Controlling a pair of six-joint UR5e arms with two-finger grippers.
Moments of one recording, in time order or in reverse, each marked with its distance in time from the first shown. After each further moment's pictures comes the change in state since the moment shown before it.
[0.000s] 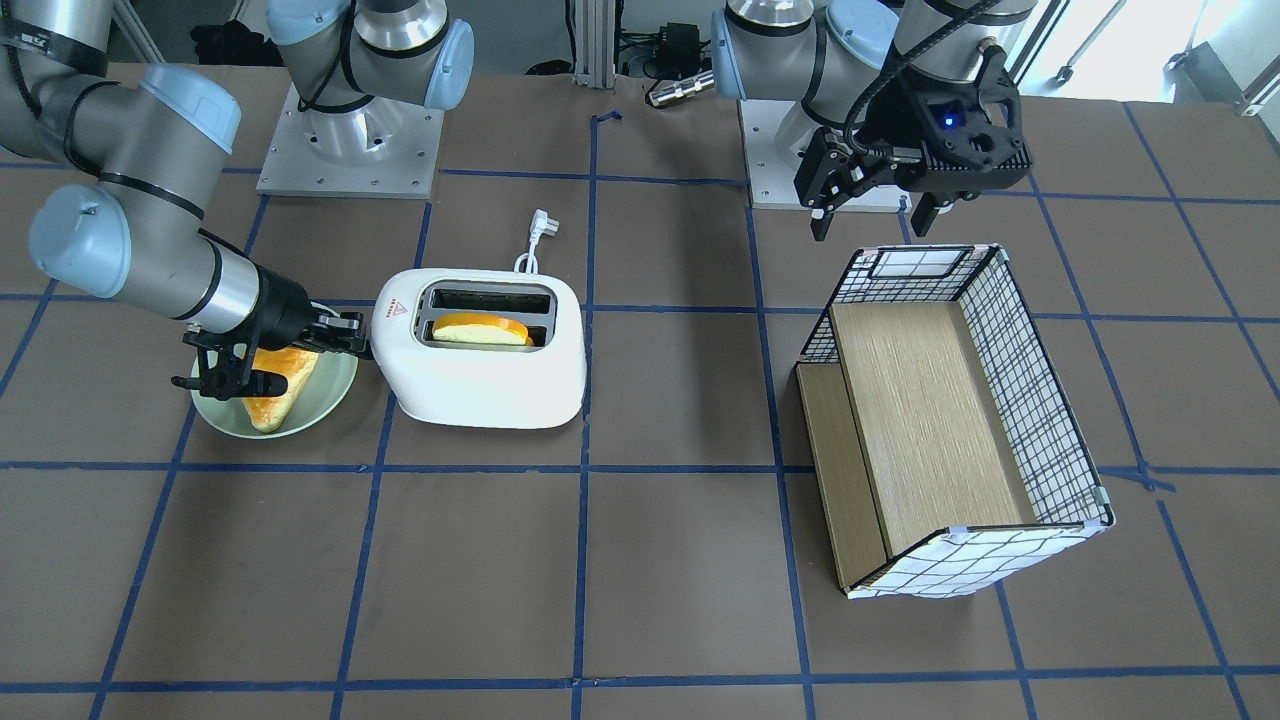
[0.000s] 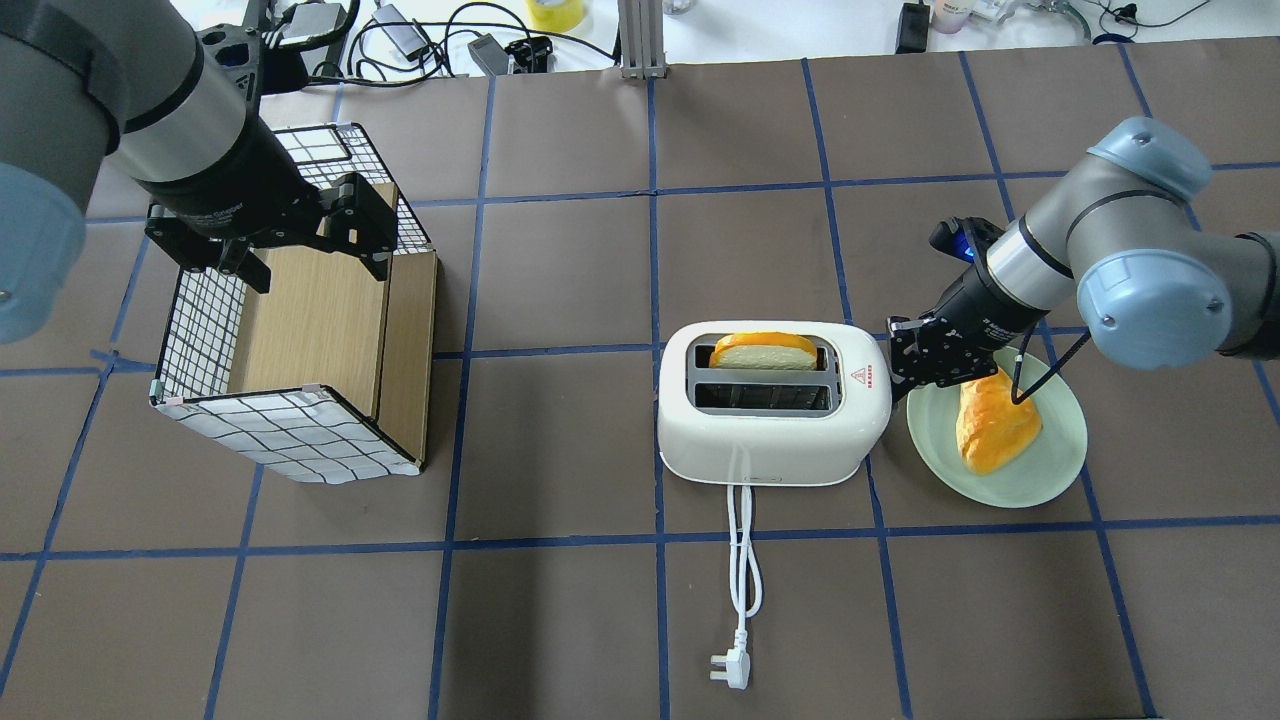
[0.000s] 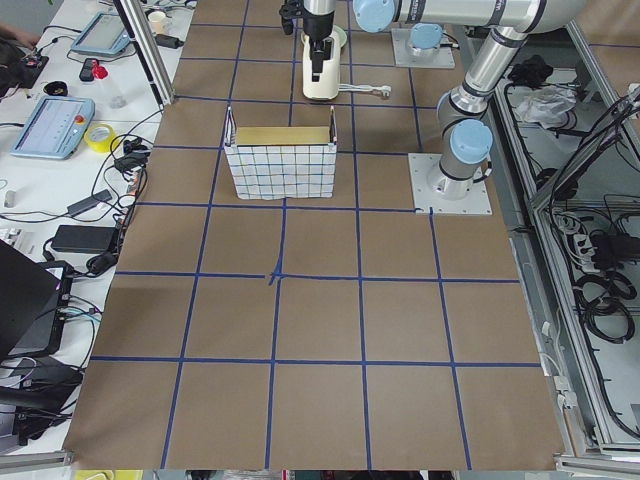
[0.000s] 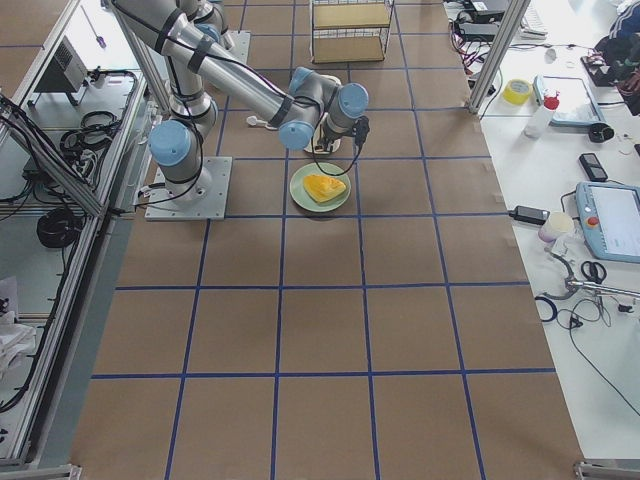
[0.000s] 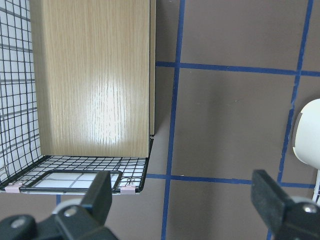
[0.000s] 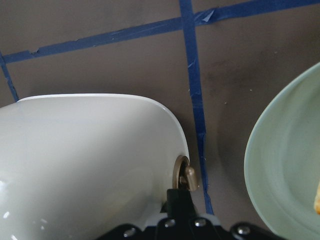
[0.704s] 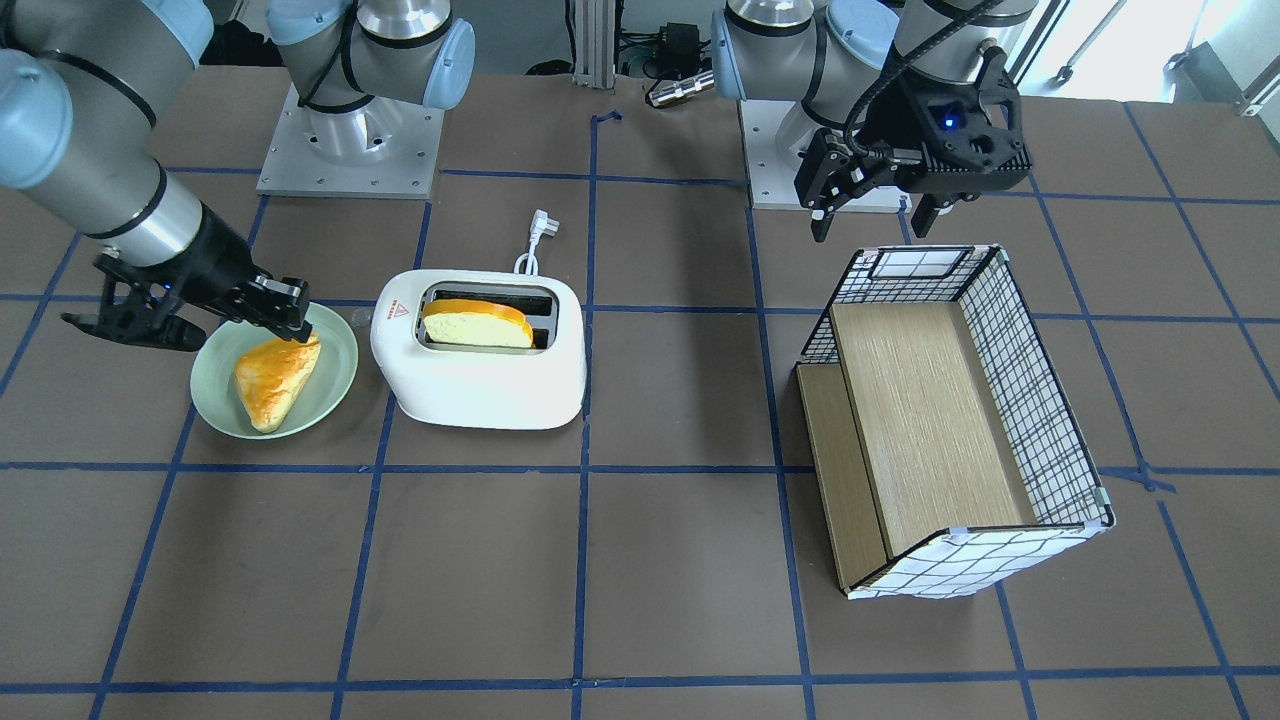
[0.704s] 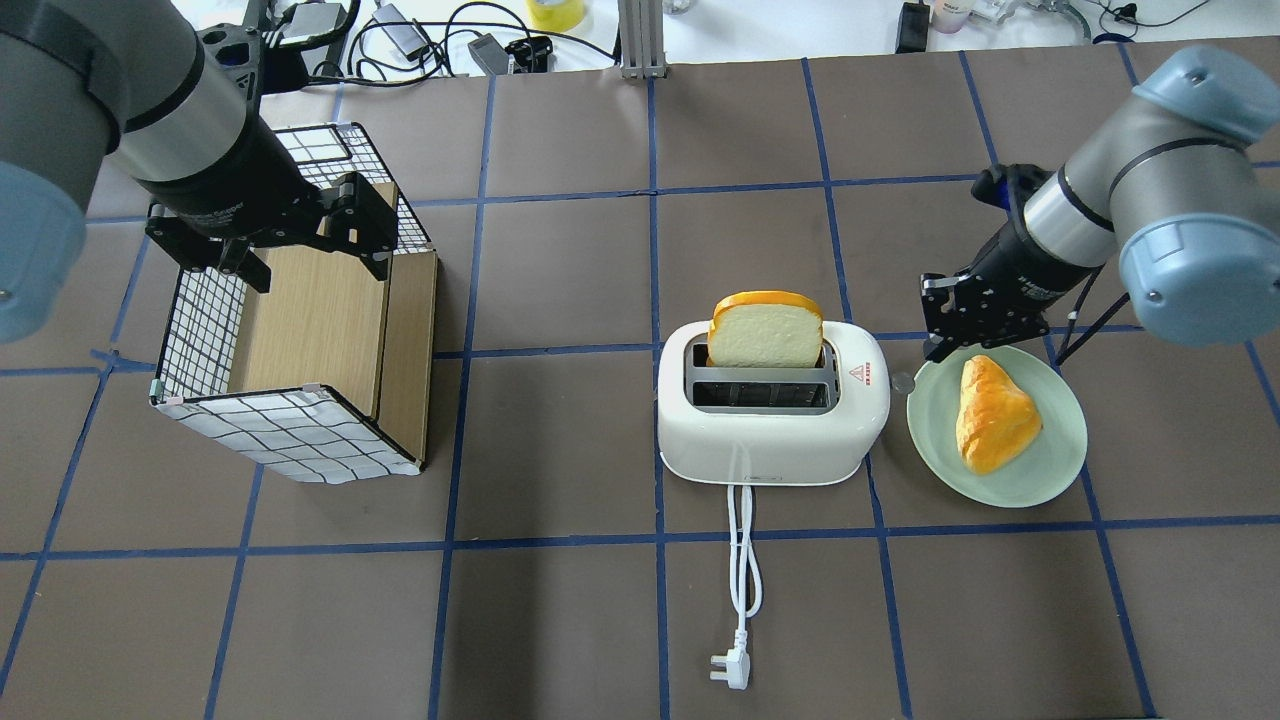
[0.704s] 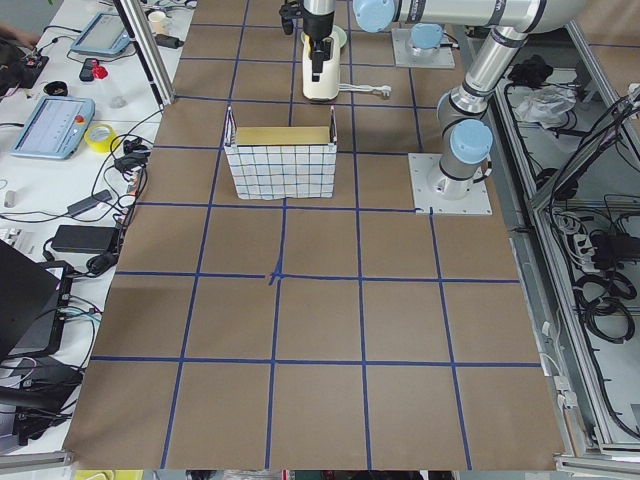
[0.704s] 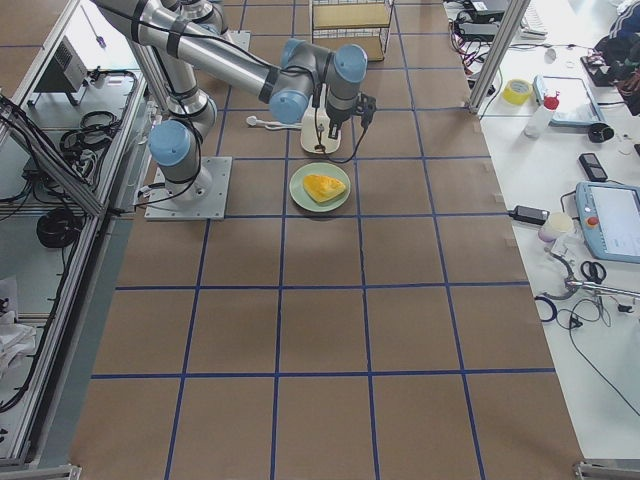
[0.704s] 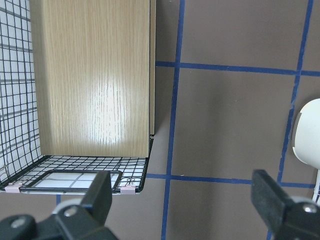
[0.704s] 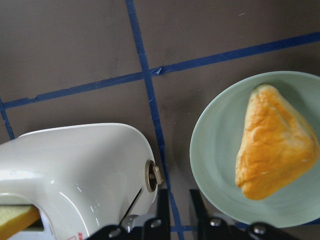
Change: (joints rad) left arm 0.000 0.000 0.000 0.000 0.000 0.000; right arm 0.009 -0.152 -0.134 0.050 -0.179 0.127
